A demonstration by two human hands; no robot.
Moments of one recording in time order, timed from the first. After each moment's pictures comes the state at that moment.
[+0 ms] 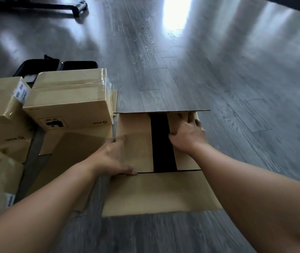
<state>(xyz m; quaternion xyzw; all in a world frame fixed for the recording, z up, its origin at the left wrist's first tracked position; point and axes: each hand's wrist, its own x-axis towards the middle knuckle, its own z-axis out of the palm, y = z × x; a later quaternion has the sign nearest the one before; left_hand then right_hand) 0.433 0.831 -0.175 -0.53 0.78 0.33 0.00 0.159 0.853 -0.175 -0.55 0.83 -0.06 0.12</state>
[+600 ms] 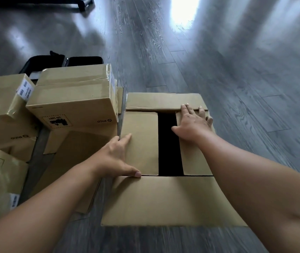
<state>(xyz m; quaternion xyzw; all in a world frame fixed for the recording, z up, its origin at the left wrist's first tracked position) 0.435 0.822 -0.177 -0.51 0.79 0.34 0.01 0.144 0.794 -0.196 -0.56 0.82 0.00 0.14</state>
